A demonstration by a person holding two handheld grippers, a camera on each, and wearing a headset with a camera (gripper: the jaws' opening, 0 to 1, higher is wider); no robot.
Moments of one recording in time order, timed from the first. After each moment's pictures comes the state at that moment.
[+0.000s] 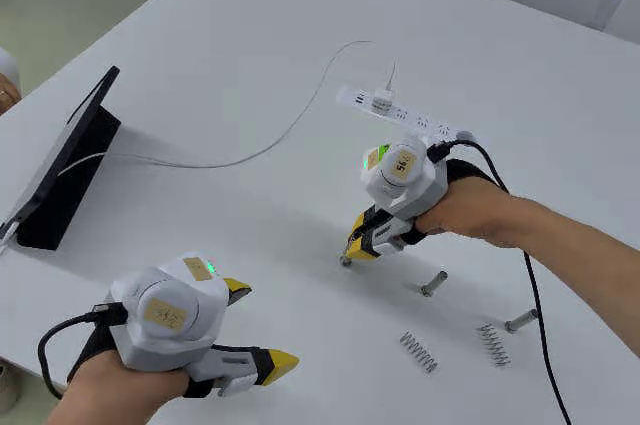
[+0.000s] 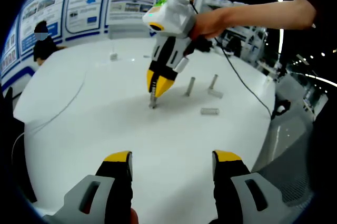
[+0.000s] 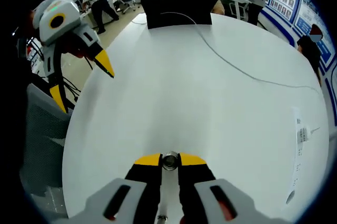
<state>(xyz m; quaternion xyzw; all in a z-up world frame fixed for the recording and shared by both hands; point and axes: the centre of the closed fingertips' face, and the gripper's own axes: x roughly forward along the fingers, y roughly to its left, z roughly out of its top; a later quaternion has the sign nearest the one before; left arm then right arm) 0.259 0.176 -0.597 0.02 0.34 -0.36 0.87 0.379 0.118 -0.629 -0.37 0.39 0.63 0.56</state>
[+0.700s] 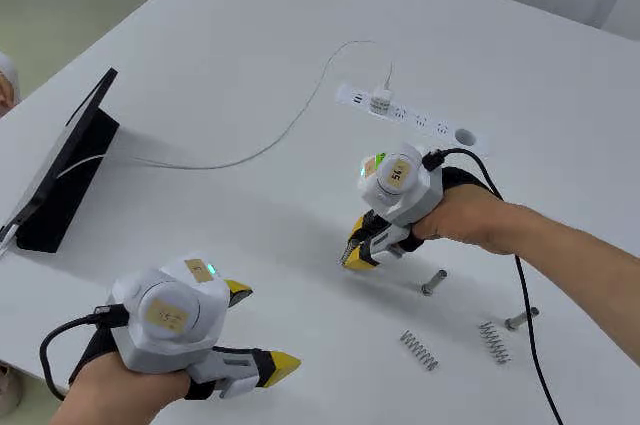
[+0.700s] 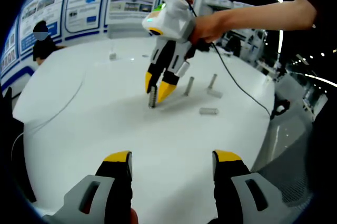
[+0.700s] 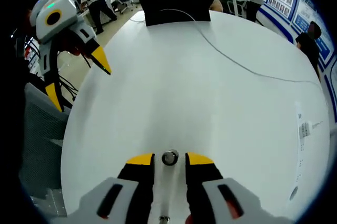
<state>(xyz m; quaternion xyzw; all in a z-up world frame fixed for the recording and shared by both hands) 0.257 0.173 -0.596 0.02 0.34 -0.37 0.86 0.378 0.113 -0.632 -0.36 0.40 0.62 0.57</state>
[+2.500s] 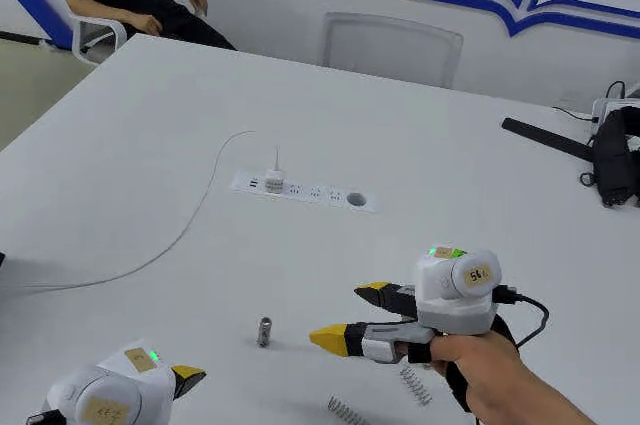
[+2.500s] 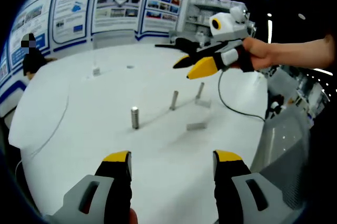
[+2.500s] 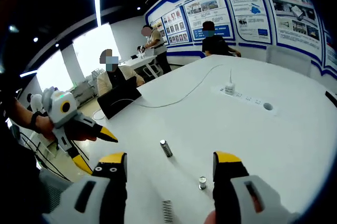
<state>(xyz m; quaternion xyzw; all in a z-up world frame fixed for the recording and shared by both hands) 0.269 0.130 -0.570 0.04 0.32 -0.41 0.85 0.358 0.017 -0.528 0.00 0.29 0.43 0.86</state>
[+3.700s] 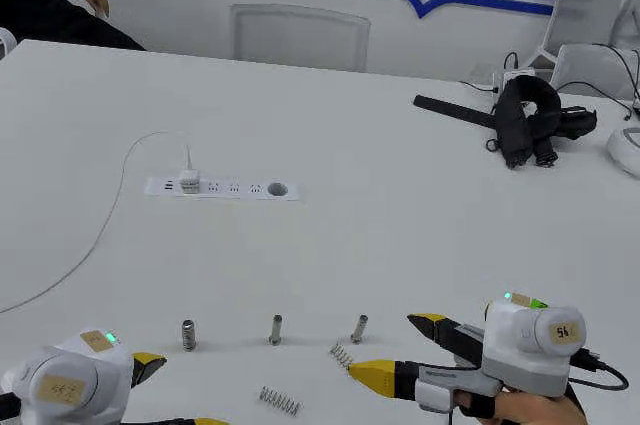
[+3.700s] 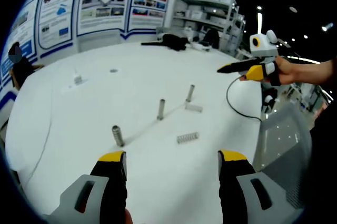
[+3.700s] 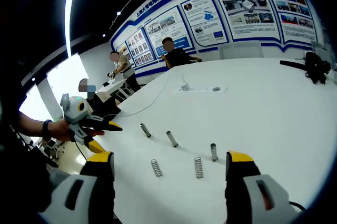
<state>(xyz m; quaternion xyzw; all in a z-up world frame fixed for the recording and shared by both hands) 0.284 0.085 -0.567 0.07 0.33 -0.45 0.83 0.274 -0.116 -0.523 0.10 0.28 0.30 0.91</state>
